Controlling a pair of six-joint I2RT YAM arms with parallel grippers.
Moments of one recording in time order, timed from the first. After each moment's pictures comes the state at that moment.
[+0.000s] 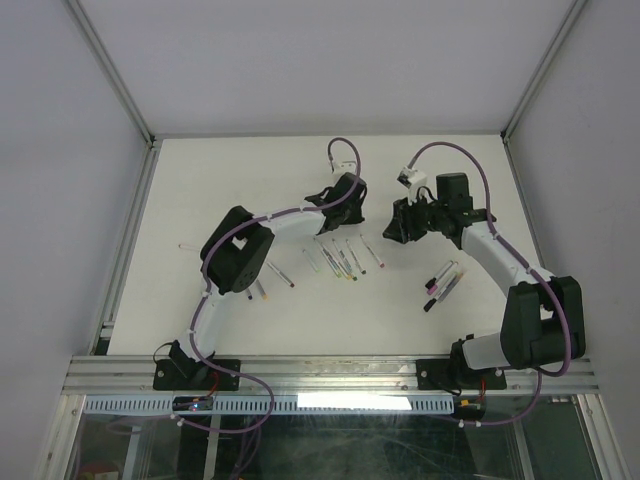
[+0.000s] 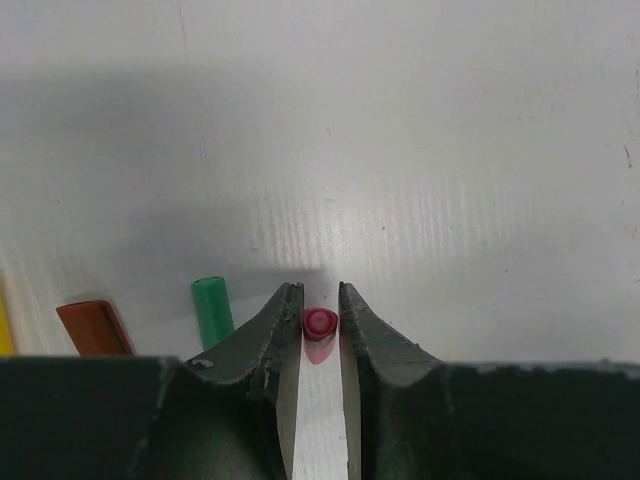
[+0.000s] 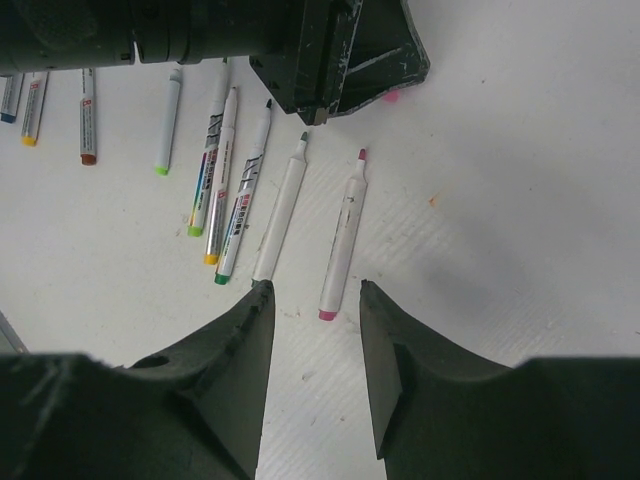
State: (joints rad) left arm -0.77 2.24 1.63 -0.11 -0.24 -0.65; right arm 0.19 1.39 0.92 -0.34 -0.63 -0.18
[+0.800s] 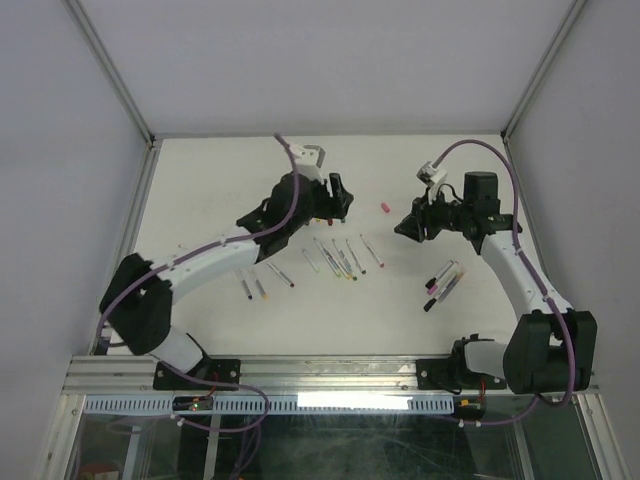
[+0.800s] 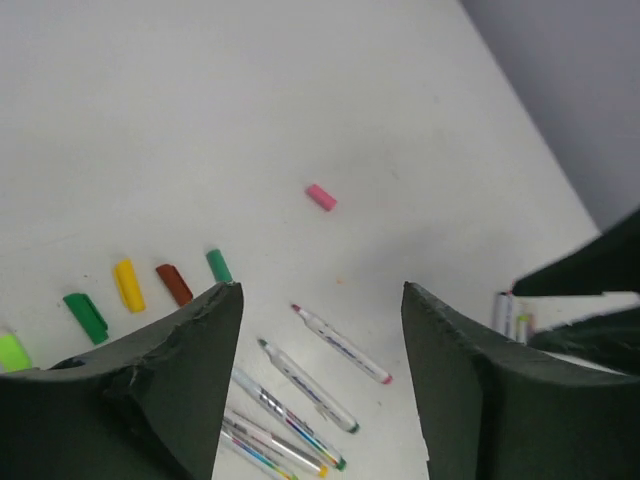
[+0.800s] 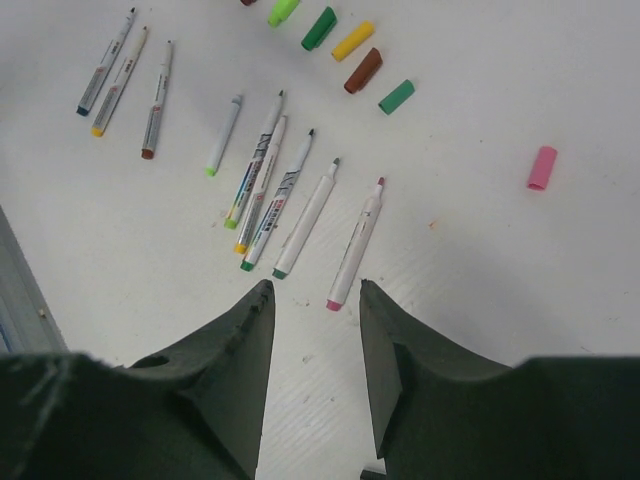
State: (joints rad) left arm -0.77 1.65 1.20 0.09 -0.19 -0.47; right arm 0.08 1.26 0.92 -0.40 -0.81 -0.30
